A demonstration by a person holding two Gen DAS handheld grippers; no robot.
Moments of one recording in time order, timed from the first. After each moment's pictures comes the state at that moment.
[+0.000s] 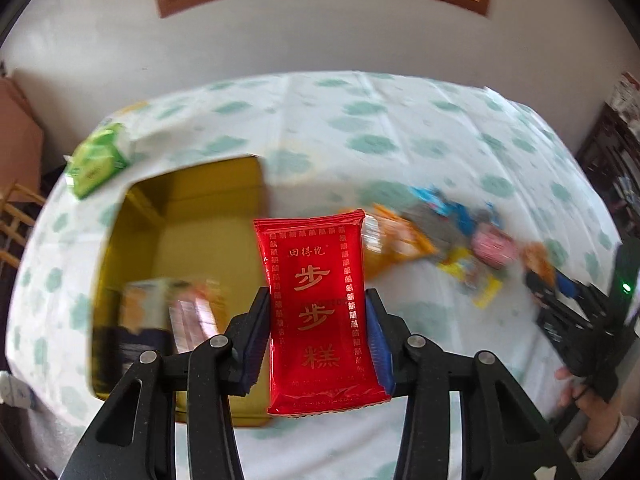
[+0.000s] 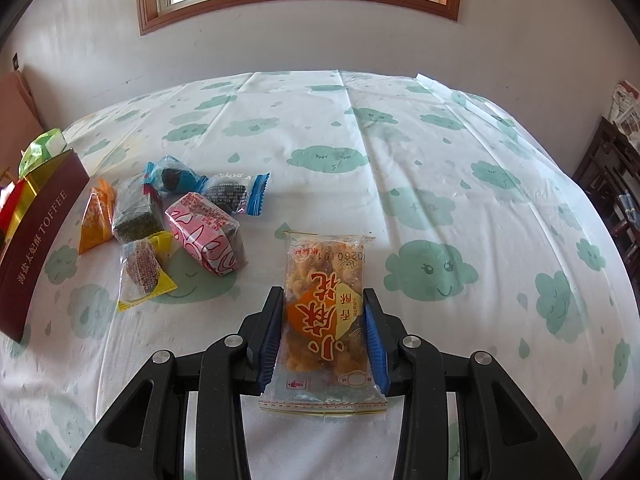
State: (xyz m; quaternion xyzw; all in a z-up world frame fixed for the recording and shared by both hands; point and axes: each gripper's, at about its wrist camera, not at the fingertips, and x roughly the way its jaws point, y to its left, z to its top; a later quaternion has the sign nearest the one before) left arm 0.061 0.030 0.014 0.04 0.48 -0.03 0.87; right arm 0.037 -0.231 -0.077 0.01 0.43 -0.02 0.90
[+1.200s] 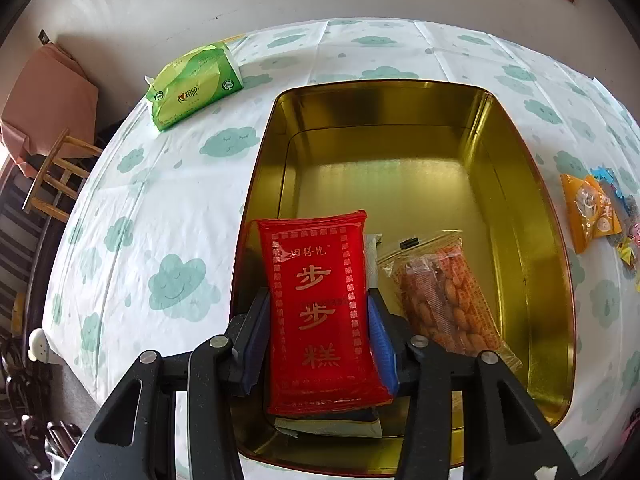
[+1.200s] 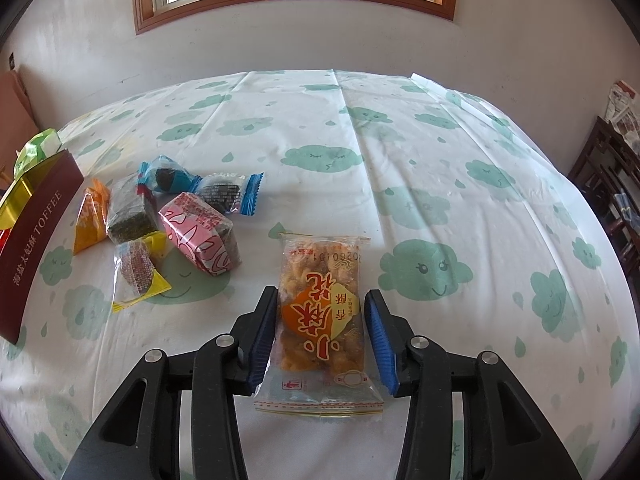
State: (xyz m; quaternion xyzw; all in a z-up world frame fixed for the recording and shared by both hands) left arm 0.081 0.169 -0.046 0.05 0.54 0.08 0.84; right arm 0.038 -0.234 -0.076 0.02 0.43 -0.03 0.90
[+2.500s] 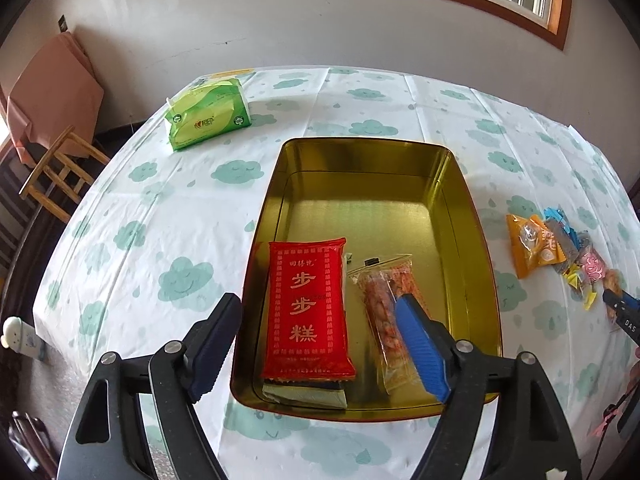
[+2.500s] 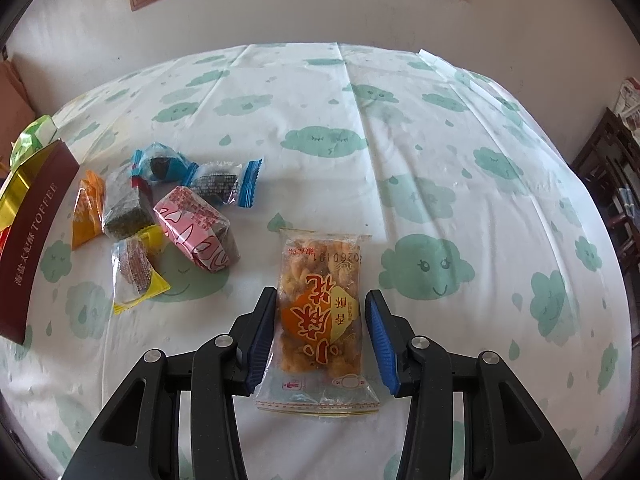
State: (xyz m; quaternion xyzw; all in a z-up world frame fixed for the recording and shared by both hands) left arm 0.043 0.164 -0.001 0.00 0.48 0.06 0.88; right arm 0.058 -0.238 -0.073 0.00 0.49 -0.02 0.87
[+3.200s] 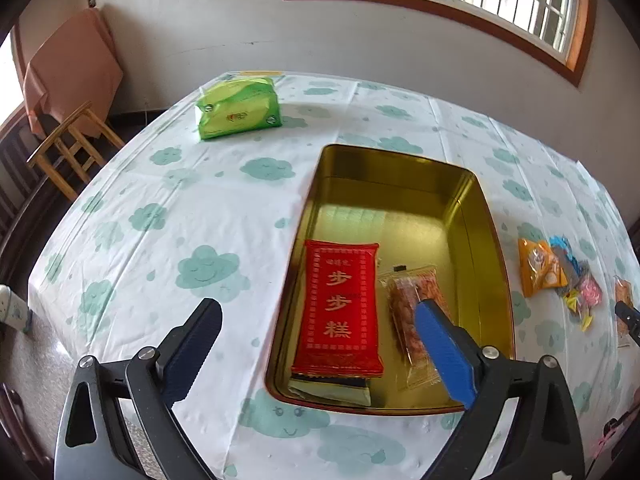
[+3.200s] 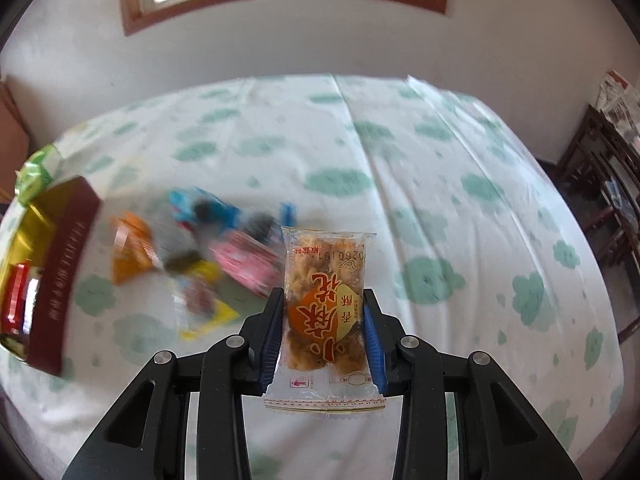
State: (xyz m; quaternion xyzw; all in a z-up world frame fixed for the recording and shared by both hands) left arm 0.027 0.198 0.003 -0.06 0.45 0.08 0.89; right arm 0.040 -0.191 -0.016 0.02 0.45 -0.03 0.89
